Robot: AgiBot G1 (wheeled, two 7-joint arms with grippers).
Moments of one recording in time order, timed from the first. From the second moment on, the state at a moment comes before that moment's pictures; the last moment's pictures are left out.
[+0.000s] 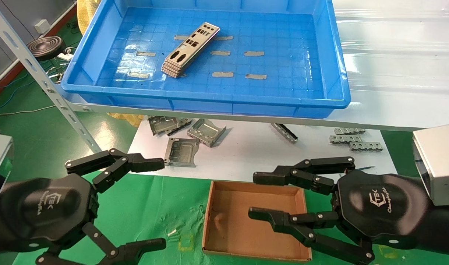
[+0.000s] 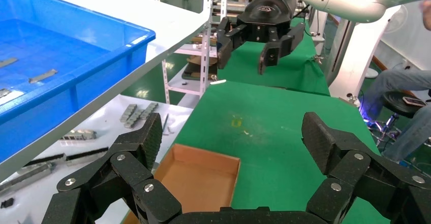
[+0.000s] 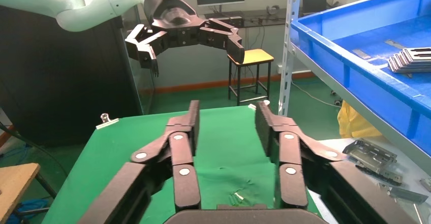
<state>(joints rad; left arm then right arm) -1.08 0.61 0.28 -1.28 0.73 1.50 -0.19 1.10 -0.58 -0.37 1.26 -0.67 -1.46 0.14</state>
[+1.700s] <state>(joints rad) -1.95 1.20 0.62 -0.47 1.46 1.13 -0.37 1.10 -0.58 -0.37 1.26 -0.67 -1.46 0.14</state>
